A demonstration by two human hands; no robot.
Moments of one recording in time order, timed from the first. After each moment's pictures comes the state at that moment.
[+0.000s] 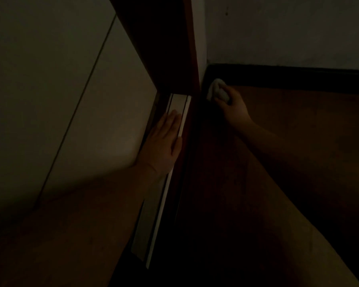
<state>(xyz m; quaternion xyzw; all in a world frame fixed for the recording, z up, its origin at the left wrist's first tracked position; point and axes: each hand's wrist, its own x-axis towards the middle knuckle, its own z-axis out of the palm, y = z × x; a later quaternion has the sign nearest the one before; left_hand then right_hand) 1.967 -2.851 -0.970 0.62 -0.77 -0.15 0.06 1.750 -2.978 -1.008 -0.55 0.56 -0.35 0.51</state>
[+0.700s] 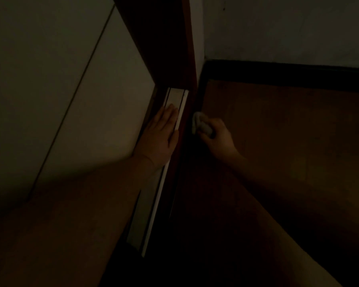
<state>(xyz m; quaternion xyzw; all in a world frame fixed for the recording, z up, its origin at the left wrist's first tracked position) 1.968 -2.849 -0.967 0.62 -0.77 -0.14 0.06 1.769 -2.884 -1.037 -0.62 0.56 -0.30 0.46</state>
